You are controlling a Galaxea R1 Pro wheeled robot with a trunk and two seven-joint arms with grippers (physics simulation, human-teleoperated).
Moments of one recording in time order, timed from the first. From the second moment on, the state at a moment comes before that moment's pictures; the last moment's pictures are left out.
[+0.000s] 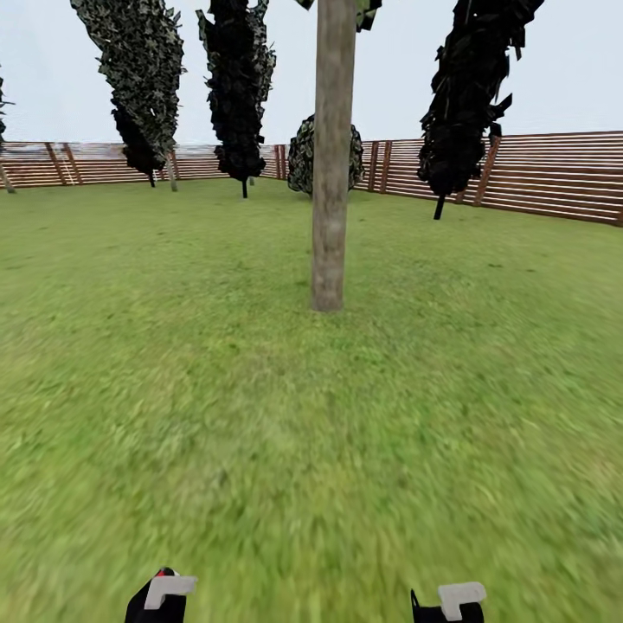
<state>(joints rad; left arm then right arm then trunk) -0.32 0.08 0.02 -0.28 -0.06 -0.40 0.07 -0.16 -0.05 0.15 -0.58 0.00 -0.25 -0.17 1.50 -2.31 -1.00</state>
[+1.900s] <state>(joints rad) -0.32 0.08 0.02 -0.28 -0.06 -0.40 0.07 -0.16 -0.05 0.15 -0.58 0.00 -0.25 -0.17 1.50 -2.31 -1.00</state>
